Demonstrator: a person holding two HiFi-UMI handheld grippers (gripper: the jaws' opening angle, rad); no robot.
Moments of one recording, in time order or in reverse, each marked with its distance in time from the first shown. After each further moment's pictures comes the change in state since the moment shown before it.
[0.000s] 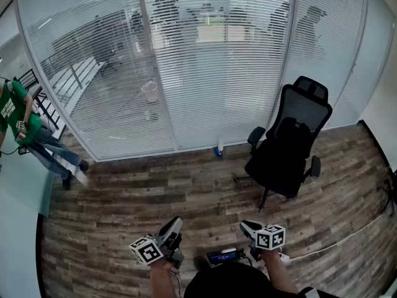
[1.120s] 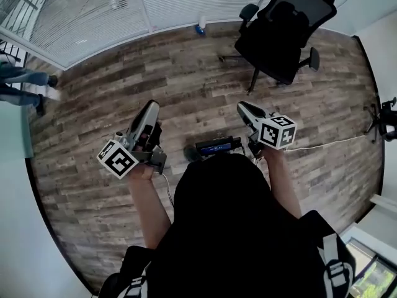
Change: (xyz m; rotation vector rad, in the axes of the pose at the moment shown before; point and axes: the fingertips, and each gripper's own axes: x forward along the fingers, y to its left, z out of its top) left arm -0.013 0.004 0.056 -0.011 -0.014 -0.076; right arm 0.007 0.042 0.035 -0.001 -0.048 -0.077
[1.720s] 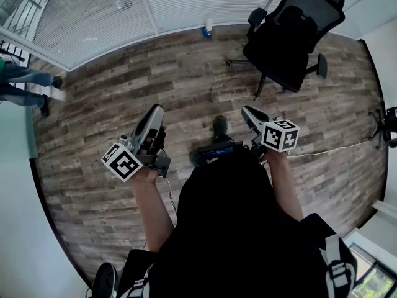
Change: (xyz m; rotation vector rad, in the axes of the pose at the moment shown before) left arm 0.017 0.029 0.021 -0.002 0.012 0.026; right arm 0.039 -0.017 0.011 0.063 0.017 -0.015
